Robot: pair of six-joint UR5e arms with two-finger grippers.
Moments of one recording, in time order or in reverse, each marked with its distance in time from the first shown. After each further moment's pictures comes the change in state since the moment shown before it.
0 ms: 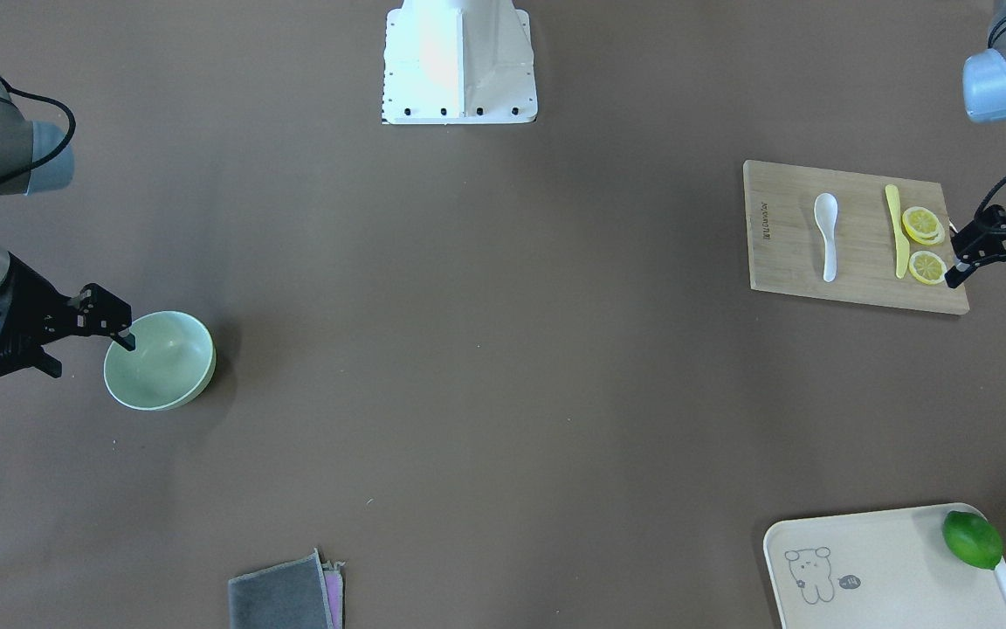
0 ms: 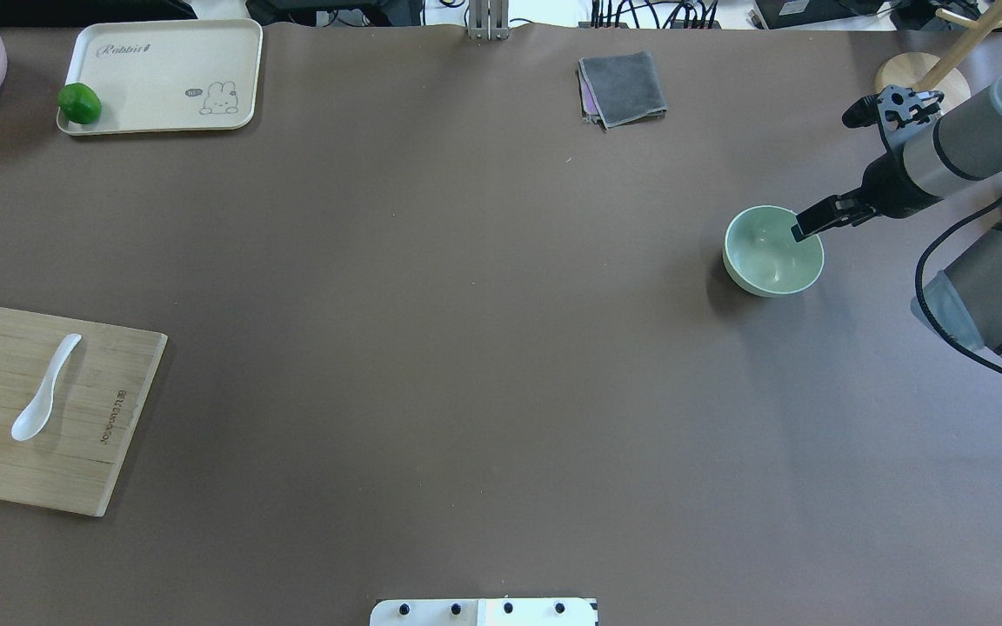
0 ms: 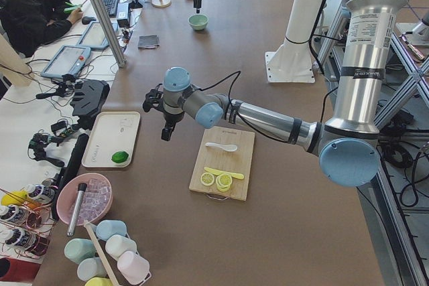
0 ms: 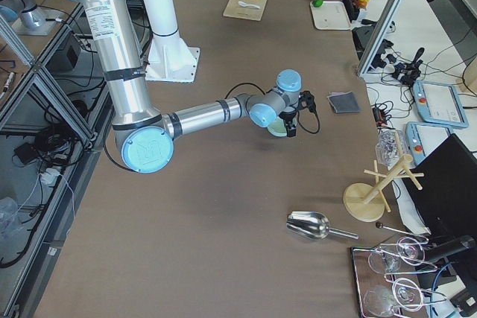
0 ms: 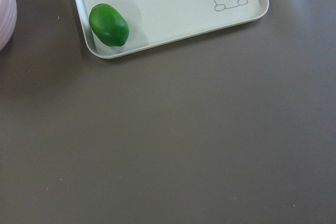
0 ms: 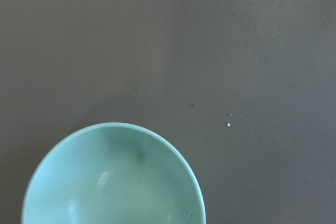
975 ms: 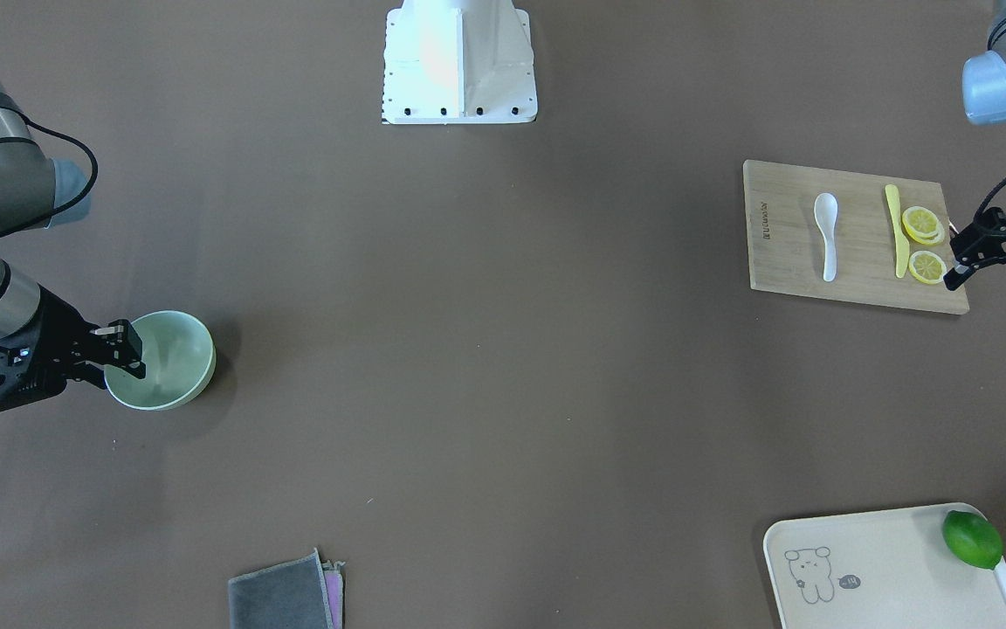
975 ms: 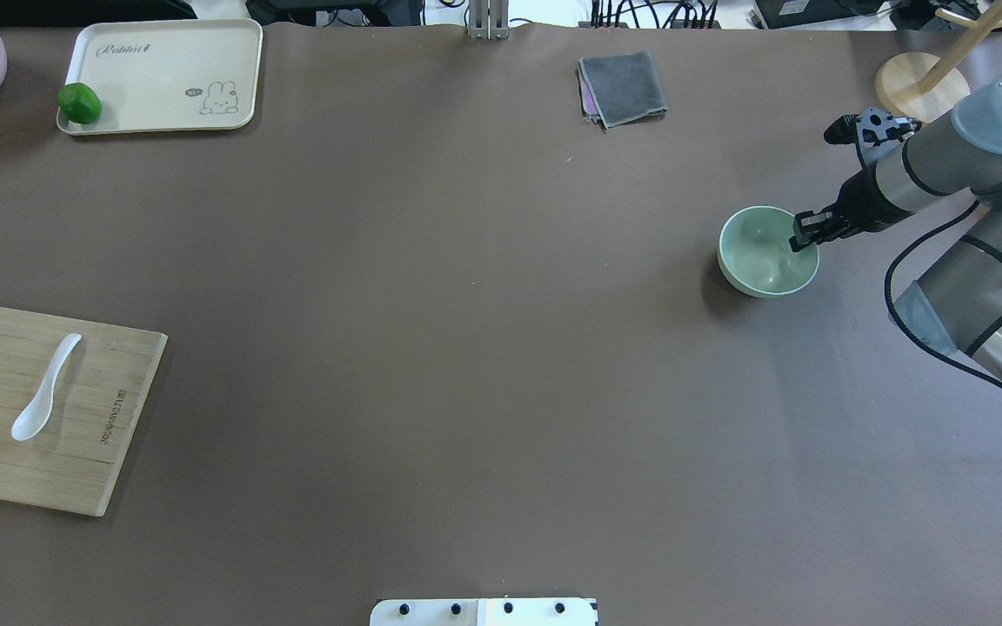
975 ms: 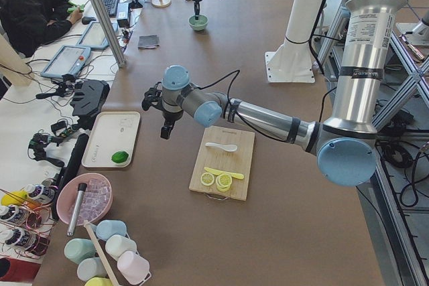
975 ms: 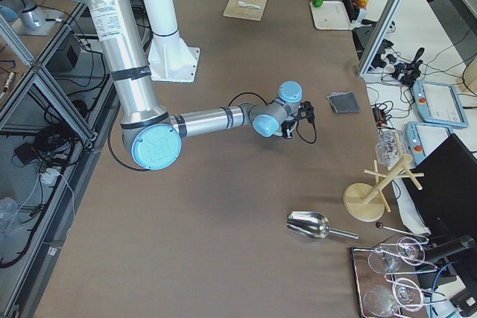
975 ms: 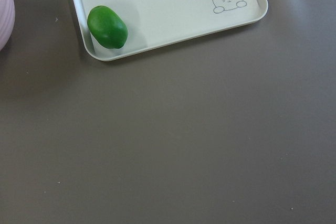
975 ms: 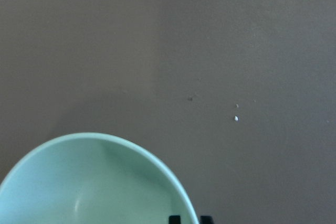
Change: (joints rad) left arm 0.000 -0.009 -0.006 -0.001 -0.005 -0.029; right arm -0.027 0.035 -0.074 0.055 0.016 0.135
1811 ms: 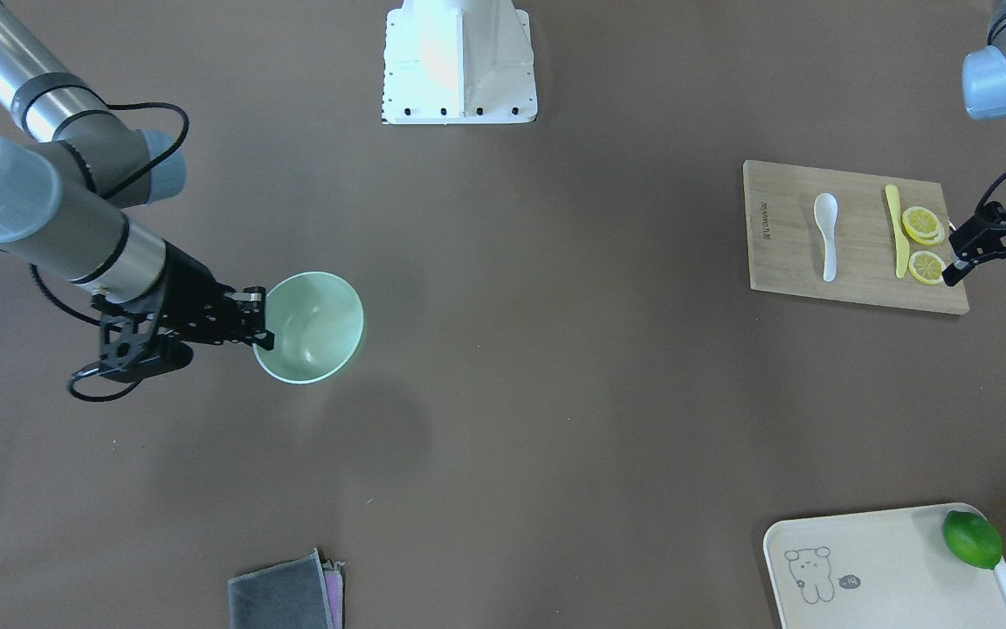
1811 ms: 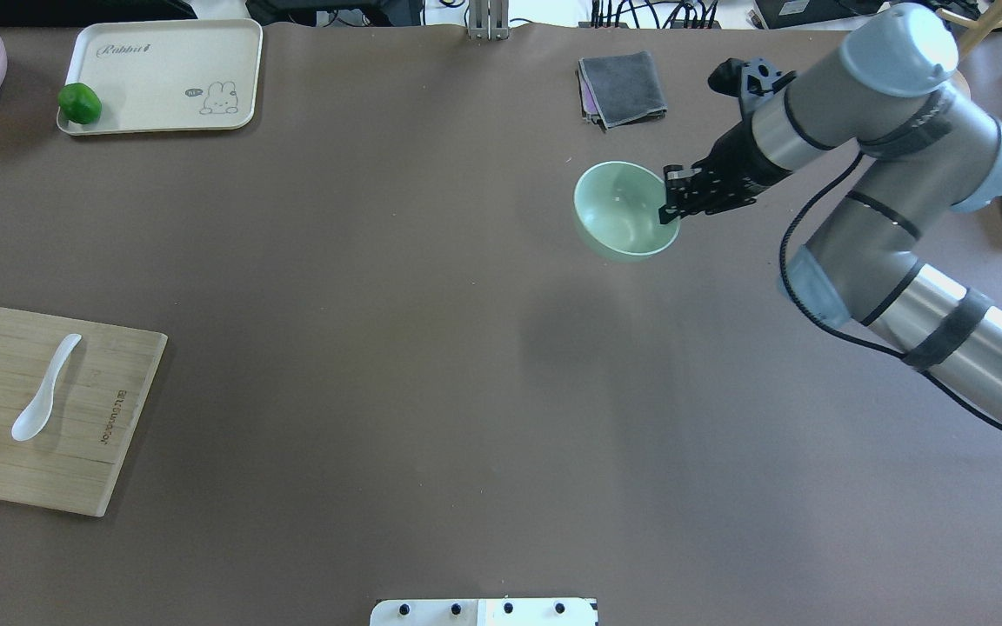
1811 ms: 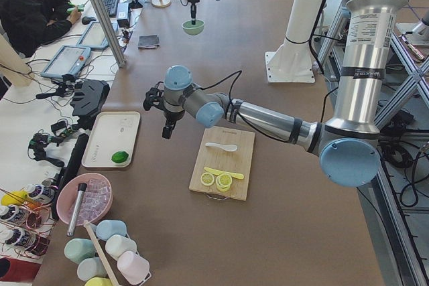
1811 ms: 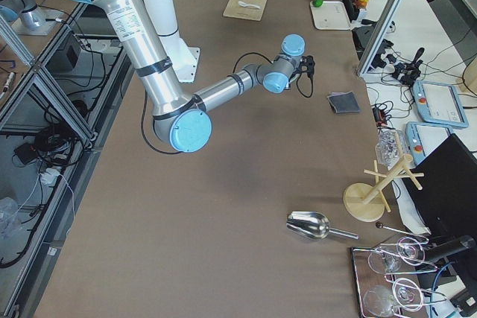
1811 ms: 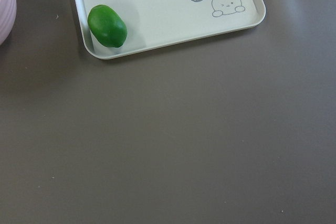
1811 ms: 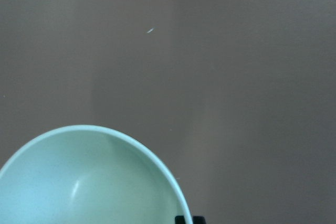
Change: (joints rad) left arm 0.000 0.016 -0.003 -0.038 0.000 -0.022; right arm -0.113 0.237 0.094 -0.081 0.031 0.371
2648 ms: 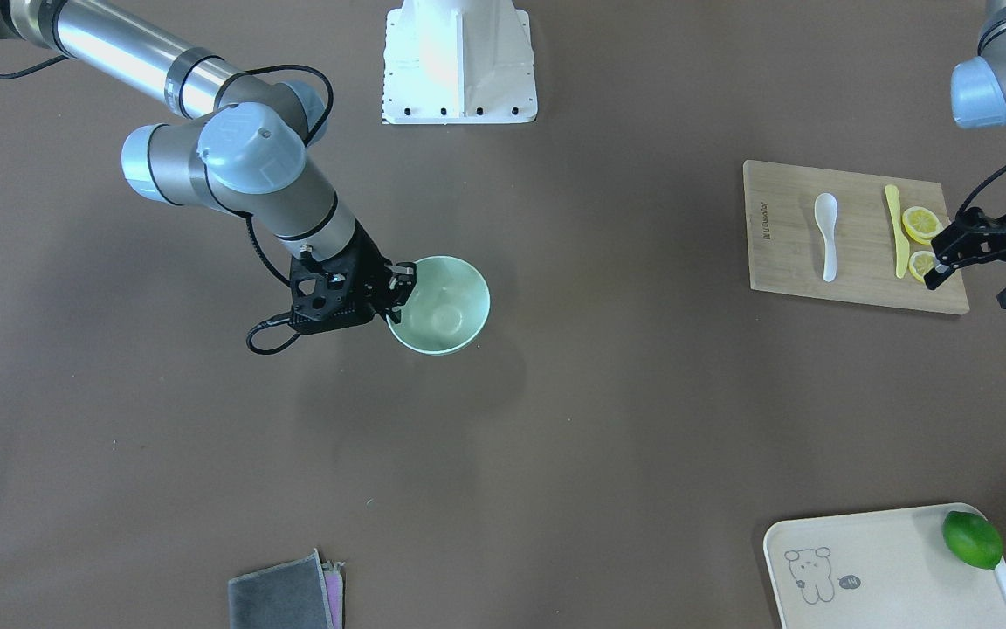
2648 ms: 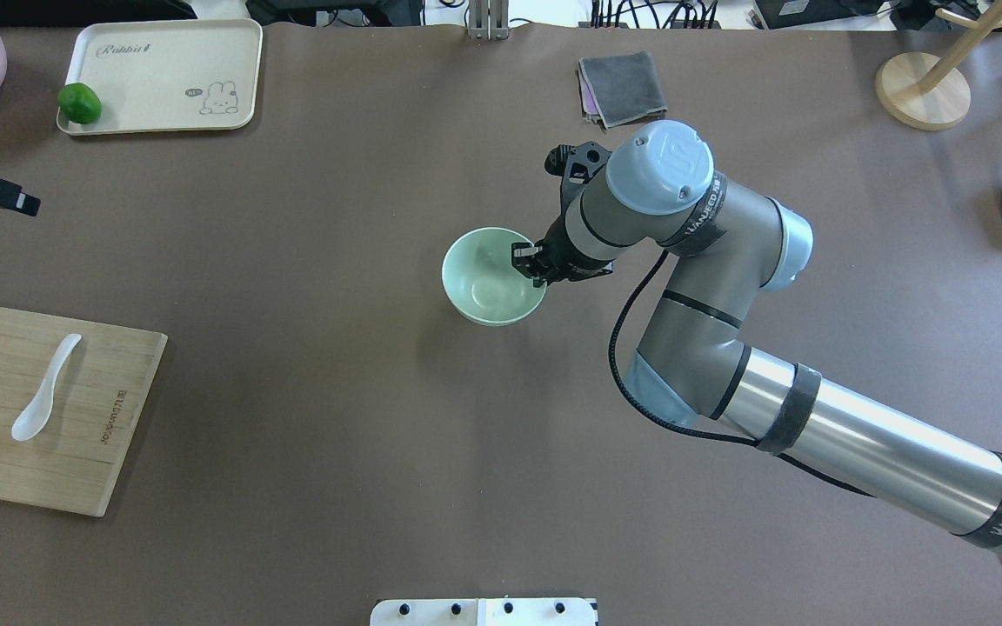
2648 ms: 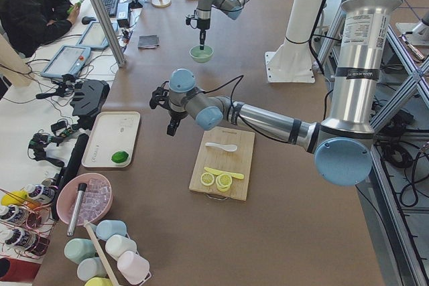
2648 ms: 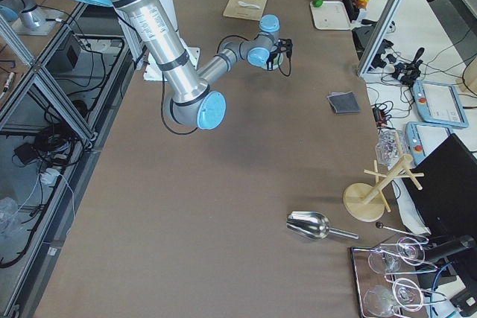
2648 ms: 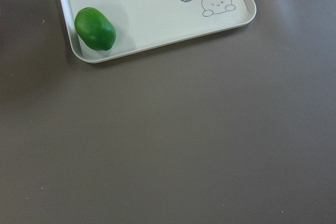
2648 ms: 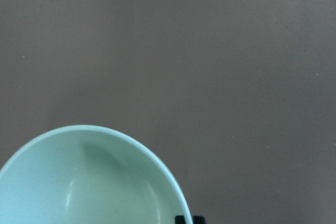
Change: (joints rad) left arm 0.116 -0.004 0.028 -0.137 0.004 -0.112; right arm -0.244 0.164 -0.048 -0.122 -0.284 0.137
